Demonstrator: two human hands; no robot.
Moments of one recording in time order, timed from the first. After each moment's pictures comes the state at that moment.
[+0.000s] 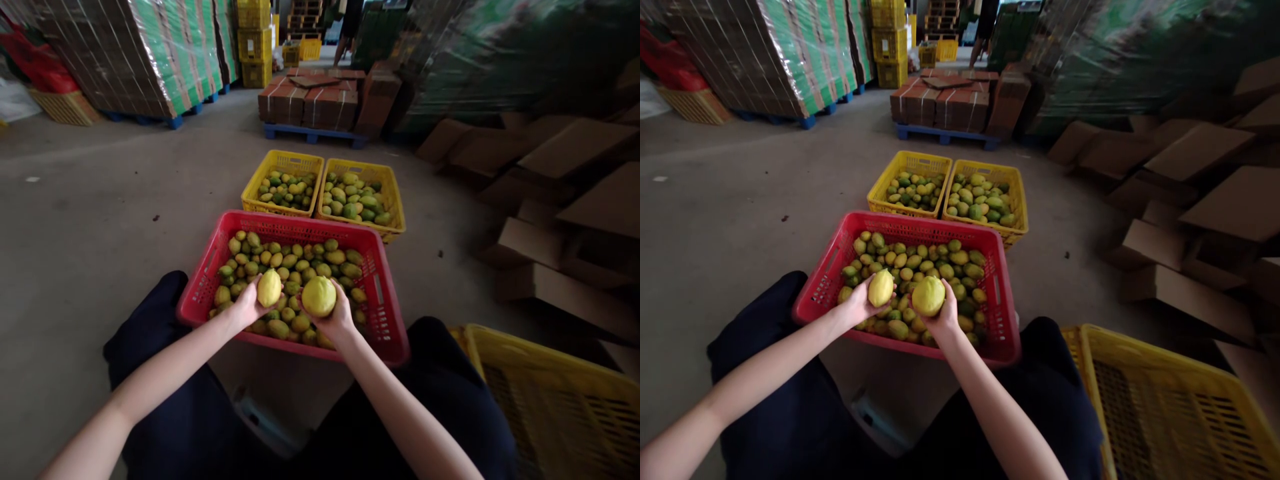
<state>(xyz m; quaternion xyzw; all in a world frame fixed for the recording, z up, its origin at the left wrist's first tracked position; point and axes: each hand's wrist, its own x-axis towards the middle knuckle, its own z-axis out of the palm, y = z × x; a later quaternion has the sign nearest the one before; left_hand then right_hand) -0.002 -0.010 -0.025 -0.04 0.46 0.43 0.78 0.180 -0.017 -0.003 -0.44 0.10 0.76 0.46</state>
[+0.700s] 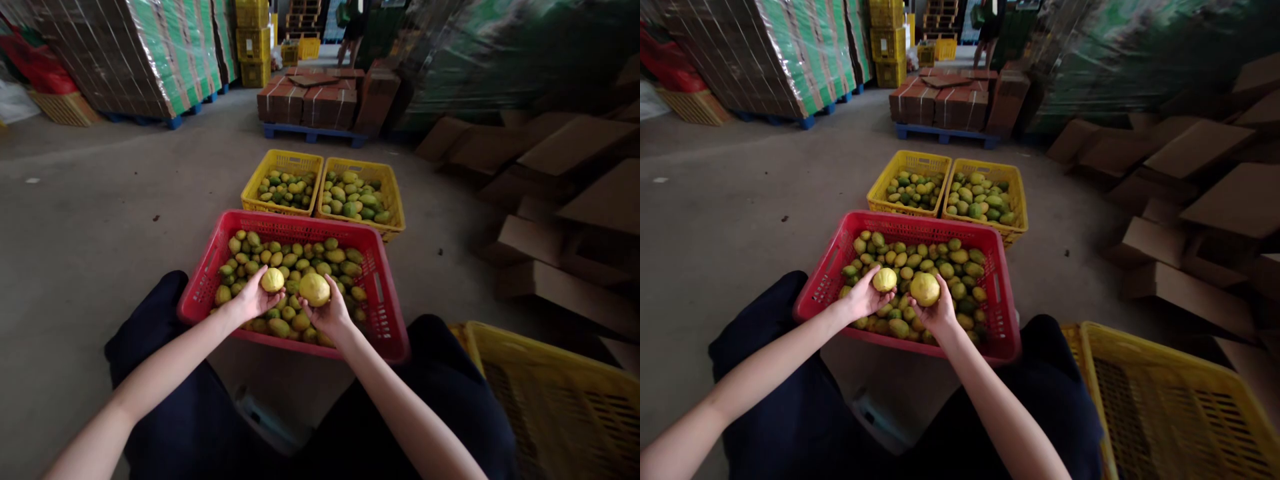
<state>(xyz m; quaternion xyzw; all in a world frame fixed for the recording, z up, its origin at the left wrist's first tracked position) -0.006 -0.007 -0.010 -0.02 0.42 0.36 0.83 0.178 -0.015 -0.005 -0.44 0.08 0.80 0.41</state>
